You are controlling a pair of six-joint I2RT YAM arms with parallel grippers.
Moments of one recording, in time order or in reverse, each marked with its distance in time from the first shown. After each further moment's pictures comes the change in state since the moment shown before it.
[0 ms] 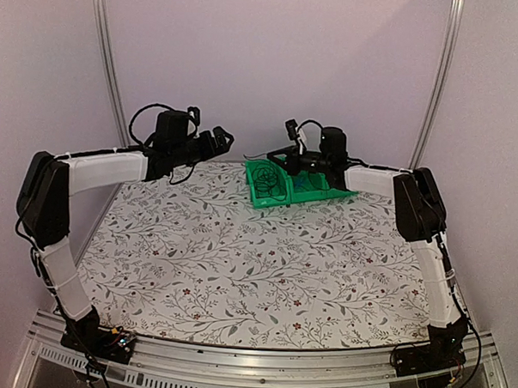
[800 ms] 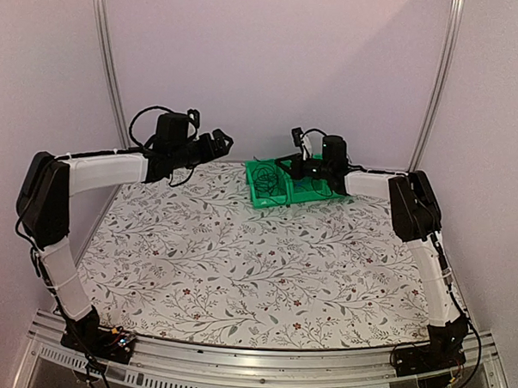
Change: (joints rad) left arm 0.000 -0.001 -0.018 0.000 -0.002 -0.005; right arm -0.029 0.051 0.022 0.005 0.097 0.072
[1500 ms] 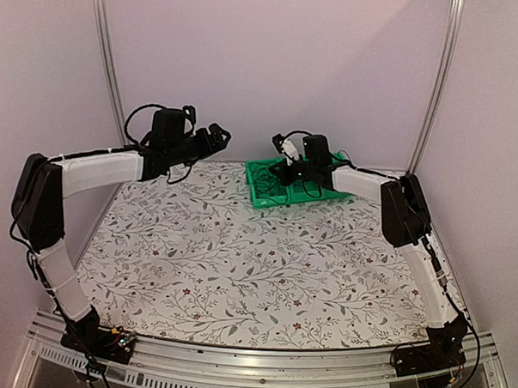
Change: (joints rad) left arm -0.002 -0.025 0.000 -0.008 -0.003 -0.053; right arm 0.072 0.076 0.198 -0.355 0.269 -0.305
